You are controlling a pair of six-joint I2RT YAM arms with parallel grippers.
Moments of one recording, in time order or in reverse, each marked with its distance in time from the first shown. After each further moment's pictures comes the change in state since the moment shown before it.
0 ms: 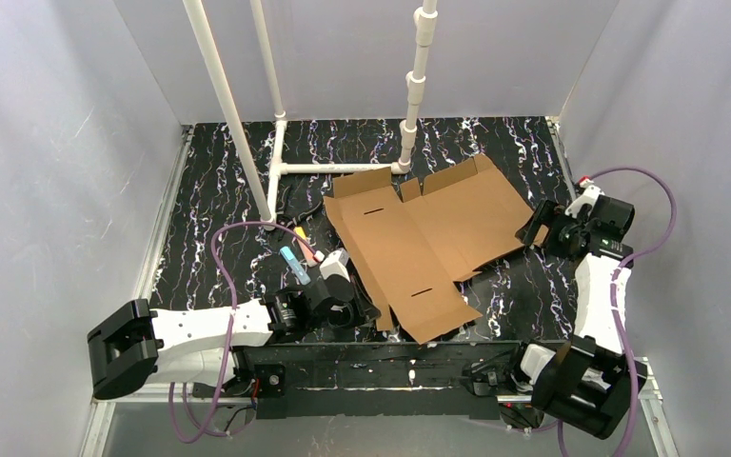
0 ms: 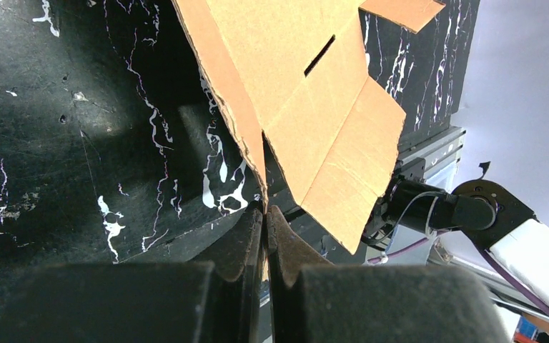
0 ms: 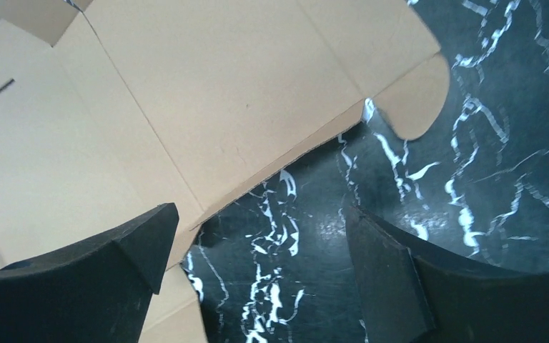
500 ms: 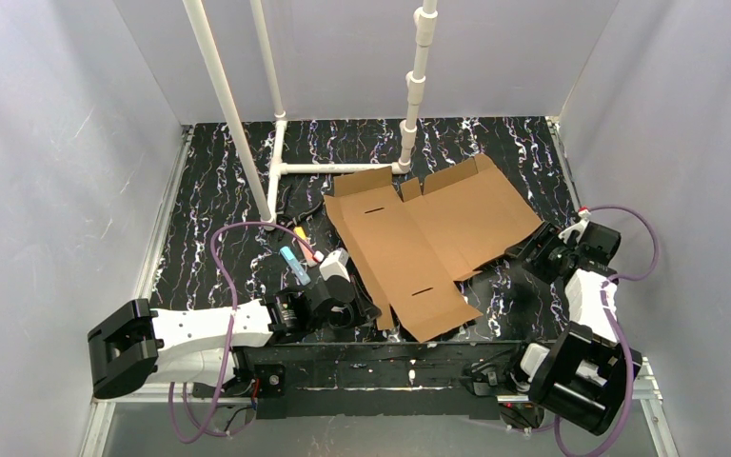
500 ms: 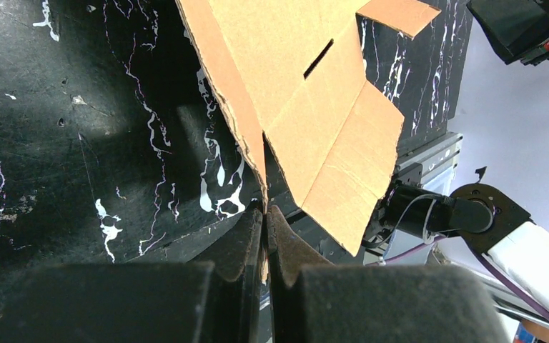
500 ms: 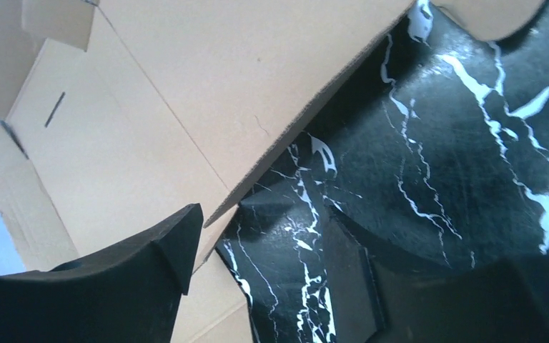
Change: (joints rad) left arm -0.013 0.001 0.000 0.008 -0.029 -0.011; right arm -0.080 0.018 -0.256 0.195 -0.143 0.286
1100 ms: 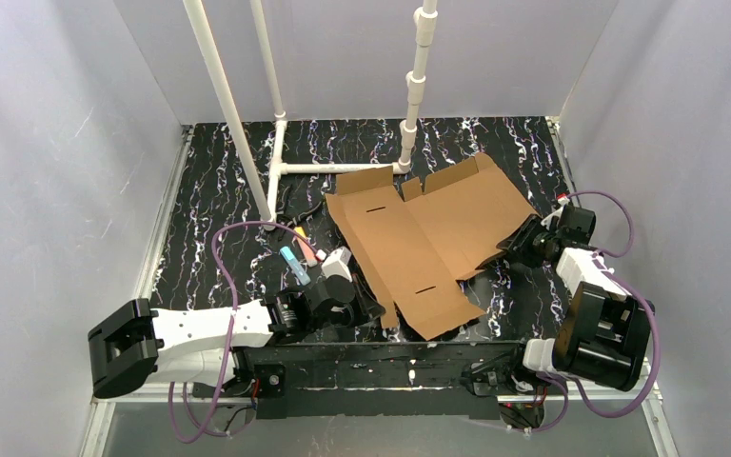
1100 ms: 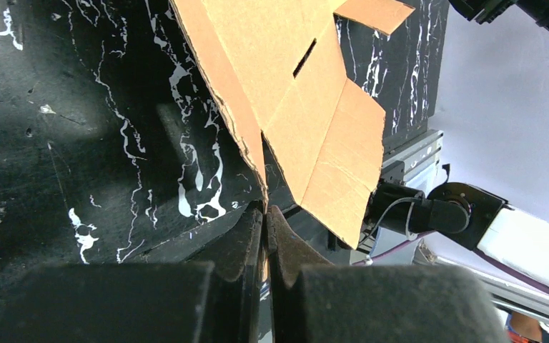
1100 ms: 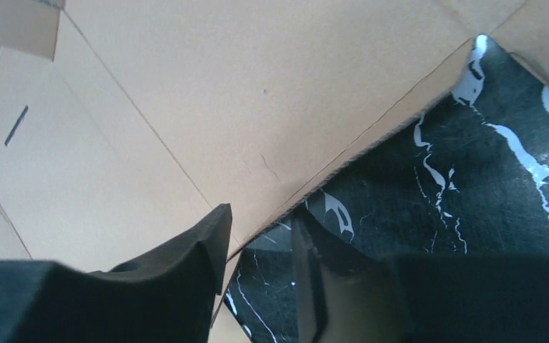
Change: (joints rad) left arm -0.006 0.002 0.000 0.045 0.001 0.003; right arm 0.166 0.228 0.051 0.159 0.085 0.077
